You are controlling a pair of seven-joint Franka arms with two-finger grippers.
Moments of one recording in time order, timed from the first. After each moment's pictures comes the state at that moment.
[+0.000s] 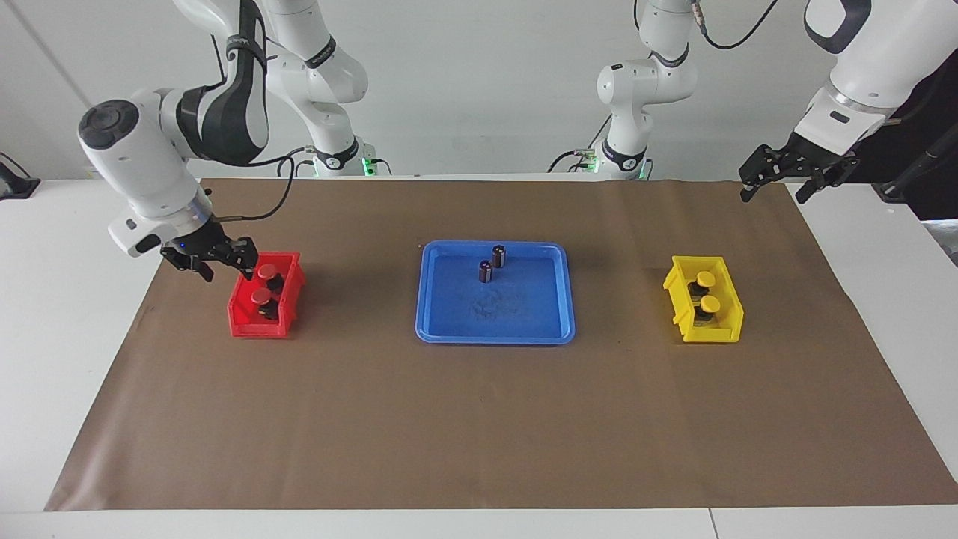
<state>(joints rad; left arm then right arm) 0.04 -0.04 -0.06 -1.60 -0.01 1.52 0.11 -0.13 0.07 0.01 -1.95 -0.01 1.99 -0.13</state>
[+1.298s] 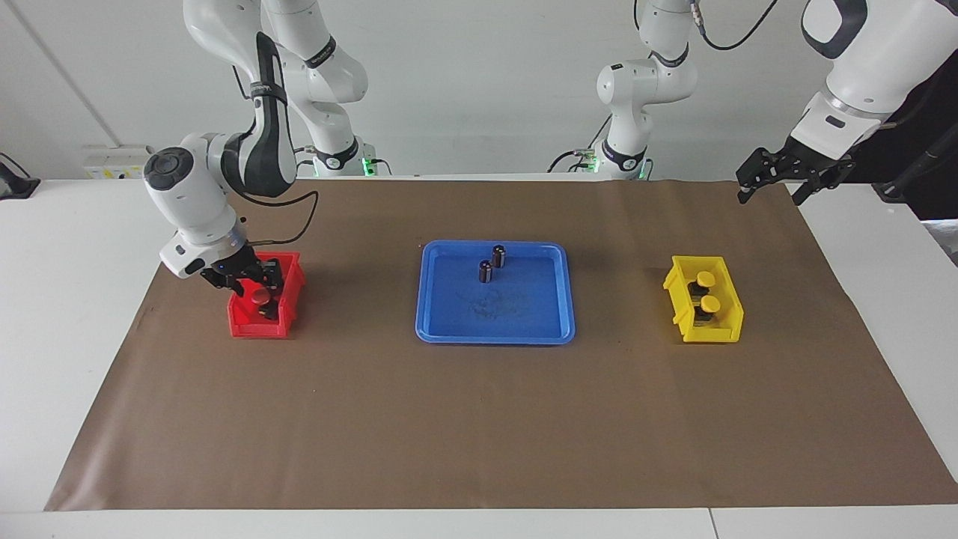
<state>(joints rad) 0.04 -0.04 -0.06 -1.62 -0.01 1.53 0.11 -0.12 0.06 0.01 -2.19 -0.01 2.25 -0.13</state>
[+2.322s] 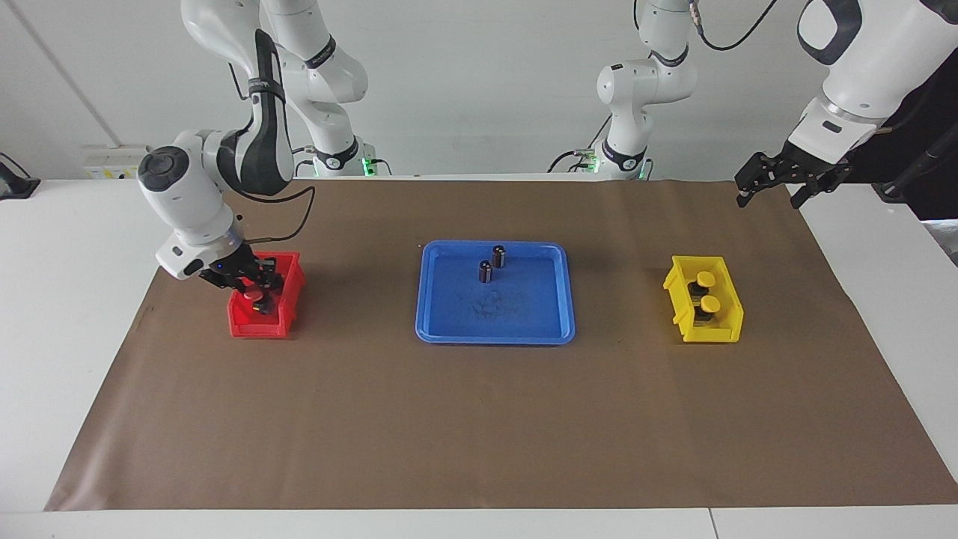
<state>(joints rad) 0.04 -0.07 -0.06 -1.68 -0.01 1.58 0.11 -0.12 0.08 0.01 -1.99 -0.04 2.00 -0.21</state>
